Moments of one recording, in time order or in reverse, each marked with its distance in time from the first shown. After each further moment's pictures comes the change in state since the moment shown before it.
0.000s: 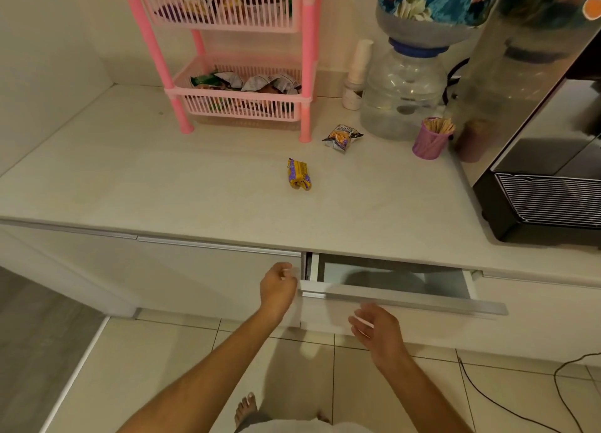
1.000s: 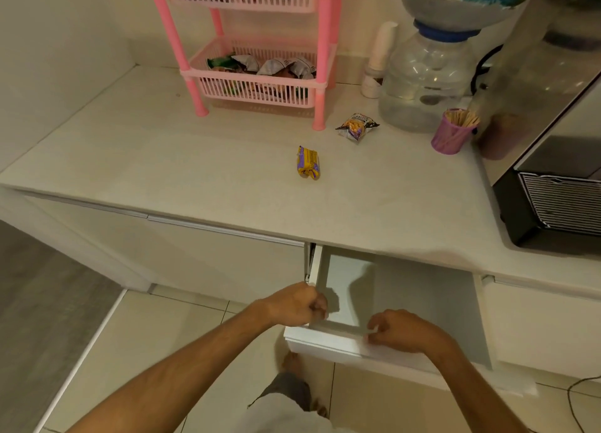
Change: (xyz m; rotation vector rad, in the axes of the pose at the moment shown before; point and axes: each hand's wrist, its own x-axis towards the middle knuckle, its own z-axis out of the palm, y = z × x) left_hand -0.020 0.001 0.008 0.936 -0.822 0.530; right_hand 0.018 -0.064 -0.041 -1.744 -0.624 -0.138
